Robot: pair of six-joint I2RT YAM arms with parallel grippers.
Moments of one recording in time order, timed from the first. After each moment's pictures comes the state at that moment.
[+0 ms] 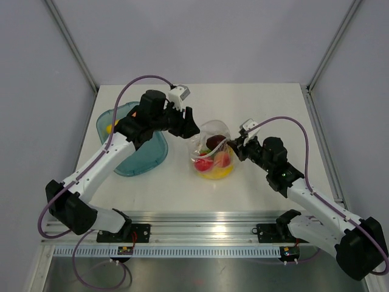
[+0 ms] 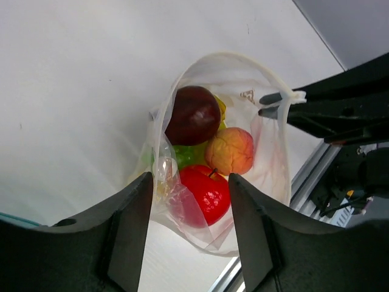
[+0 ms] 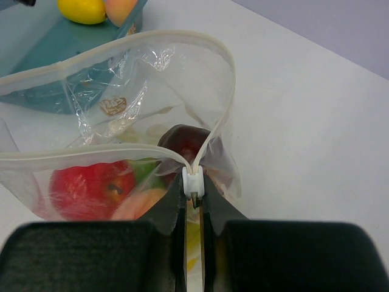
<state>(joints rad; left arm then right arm) -0.57 1.38 1.34 -0.49 0.38 -0.20 0.53 0.96 0.57 0.23 -0.17 -0.08</state>
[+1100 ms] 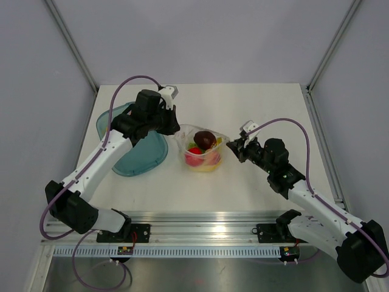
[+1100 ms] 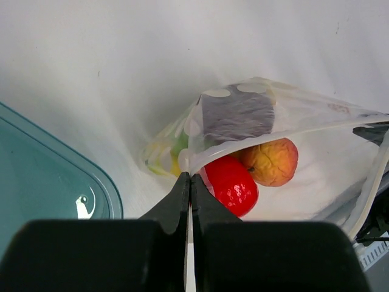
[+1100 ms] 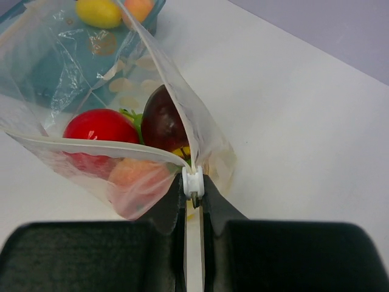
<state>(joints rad) -0.49 1.39 1.38 -0.65 0.18 -0.24 0.53 0.93 0.55 0.24 -0.22 -0.08</state>
